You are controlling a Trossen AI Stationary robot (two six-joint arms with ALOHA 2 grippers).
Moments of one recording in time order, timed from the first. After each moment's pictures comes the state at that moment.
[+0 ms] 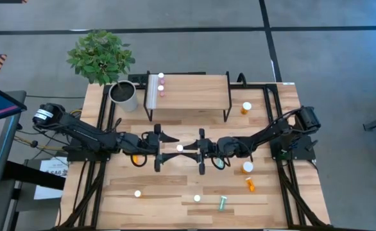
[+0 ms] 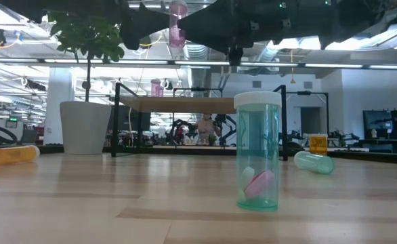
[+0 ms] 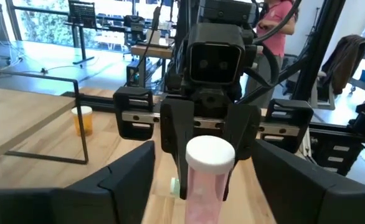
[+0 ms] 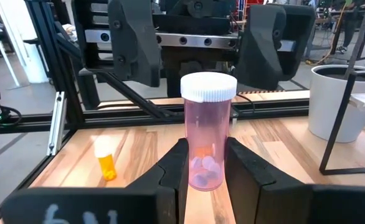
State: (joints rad) left arm -0.27 1.28 0.56 0.66 -0.32 -0.14; right arm 0.22 1.72 0.81 0.87 0.24 0.09
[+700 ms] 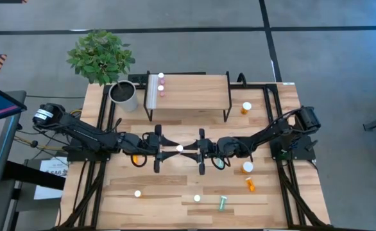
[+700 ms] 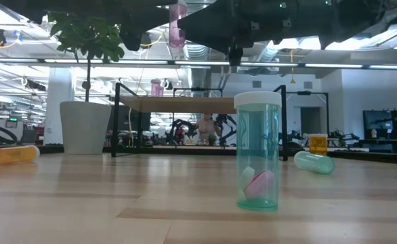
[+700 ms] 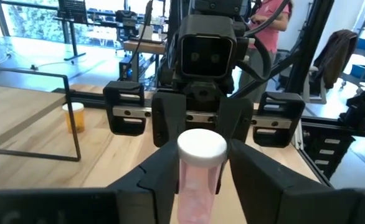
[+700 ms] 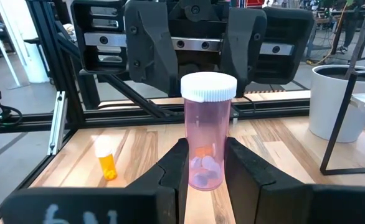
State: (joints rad) left arm -0.27 1.28 0.56 0.64 -0.28 -0.14; right arm 0.22 1.72 0.81 0.88 0.24 0.09
